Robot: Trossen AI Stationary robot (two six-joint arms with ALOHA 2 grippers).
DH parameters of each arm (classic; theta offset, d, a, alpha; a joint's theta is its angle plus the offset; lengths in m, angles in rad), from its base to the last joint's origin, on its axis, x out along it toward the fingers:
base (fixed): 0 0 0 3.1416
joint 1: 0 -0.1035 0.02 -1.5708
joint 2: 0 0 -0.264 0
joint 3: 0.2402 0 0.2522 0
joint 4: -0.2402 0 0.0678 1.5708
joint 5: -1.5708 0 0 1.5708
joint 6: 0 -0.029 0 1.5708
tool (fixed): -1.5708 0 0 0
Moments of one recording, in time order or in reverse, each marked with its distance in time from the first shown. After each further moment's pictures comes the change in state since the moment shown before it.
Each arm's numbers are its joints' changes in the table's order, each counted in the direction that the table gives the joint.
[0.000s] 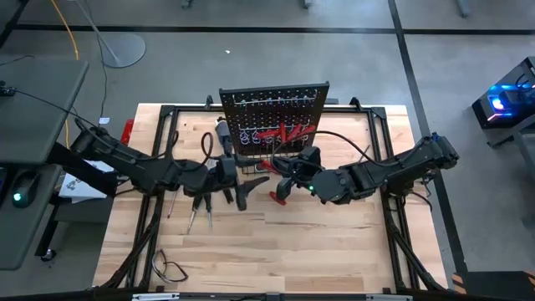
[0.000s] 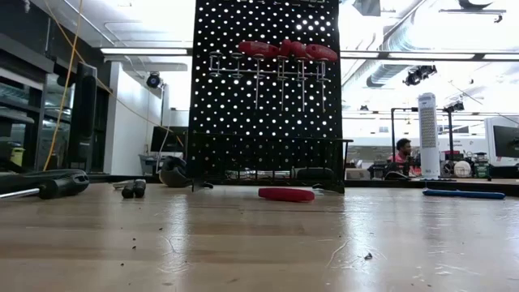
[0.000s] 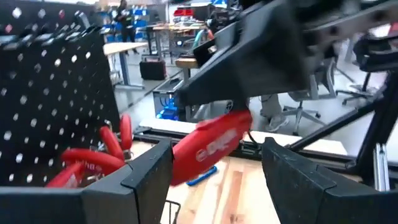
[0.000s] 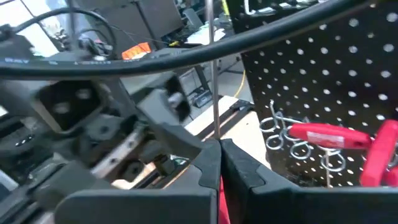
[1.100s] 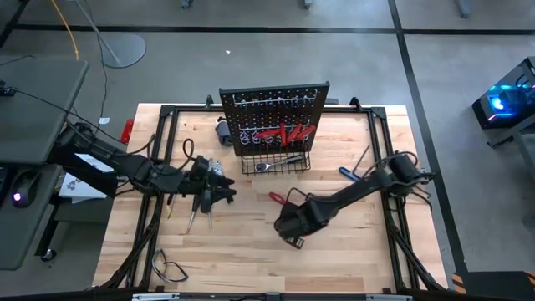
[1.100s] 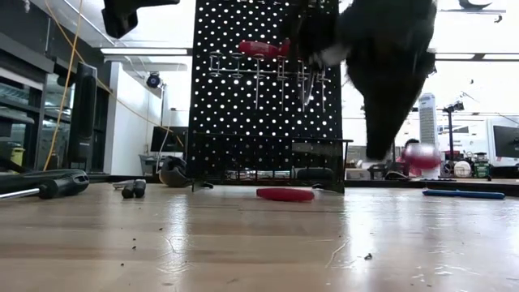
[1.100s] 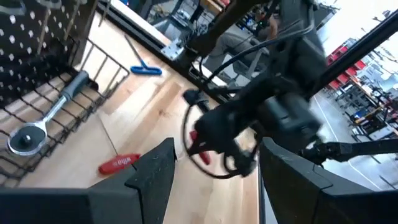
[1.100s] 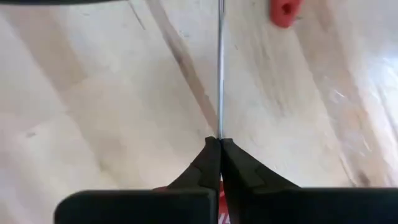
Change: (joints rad) left arm 0.074 0.367 -0.335 -0.254 0.182 0.723; right arm -0.046 -0.410 -0.003 -0.768 -0.772 -0.244
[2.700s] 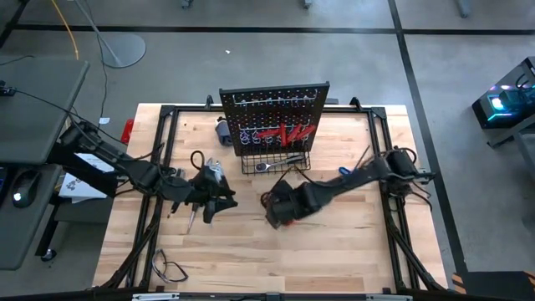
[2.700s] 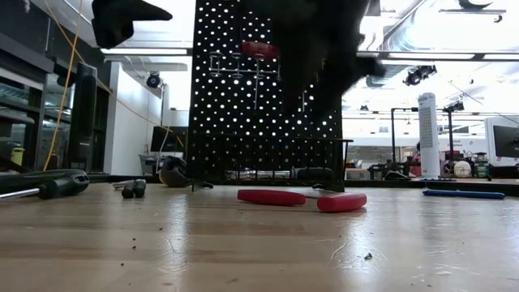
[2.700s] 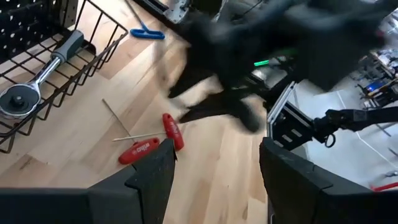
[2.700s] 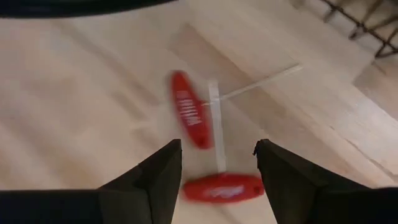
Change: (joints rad) left arm 0.053 -0.079 -0.001 -0.046 0.022 0.051; right arm 0.104 0.001 0.111 0.040 0.165 -0.248
